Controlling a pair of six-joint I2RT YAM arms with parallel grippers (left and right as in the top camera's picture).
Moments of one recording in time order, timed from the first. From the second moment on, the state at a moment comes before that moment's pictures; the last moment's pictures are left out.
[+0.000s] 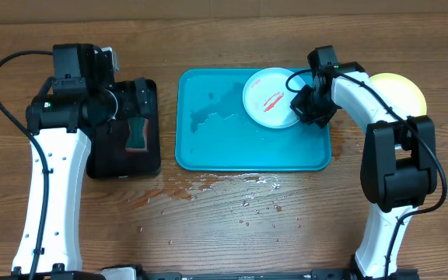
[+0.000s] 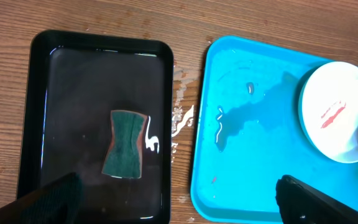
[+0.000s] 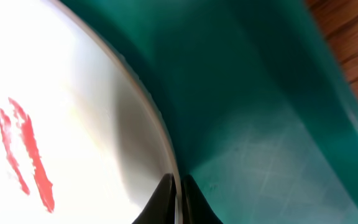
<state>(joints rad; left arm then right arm) 0.05 1.47 1.44 -0.95 0.15 -0.18 0.16 2.14 1.55 -0.86 -0.15 0.84</state>
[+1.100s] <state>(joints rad) 0.05 1.47 1.44 -0.98 0.11 -0.18 0.31 2.14 1.60 -1.09 -0.08 0.65</state>
